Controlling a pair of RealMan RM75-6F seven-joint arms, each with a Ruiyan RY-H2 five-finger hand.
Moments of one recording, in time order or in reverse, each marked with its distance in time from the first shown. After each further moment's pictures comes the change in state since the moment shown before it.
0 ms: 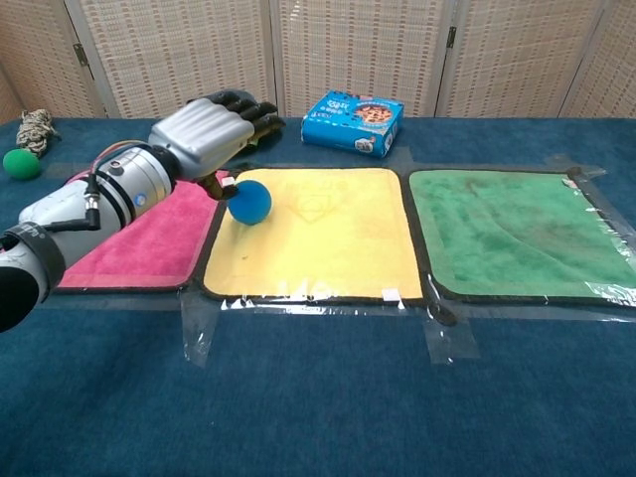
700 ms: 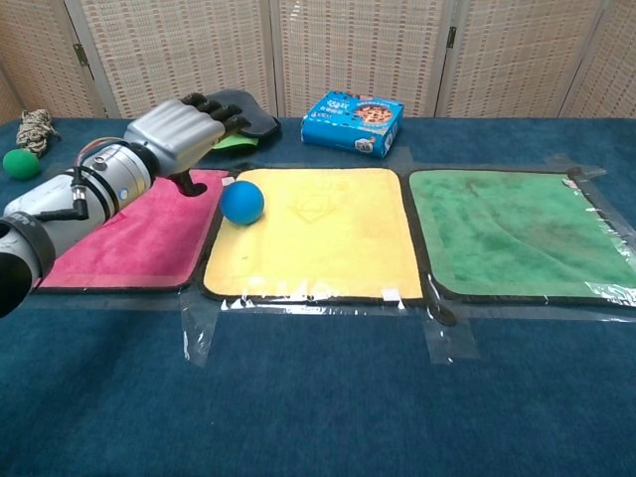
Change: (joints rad) left arm 0.013 -0.006 -0.024 0.074 -0.097 -0.073 0.084; right arm -0.004 -0.010 -0.001 0.030 0.006 0.000 0.025
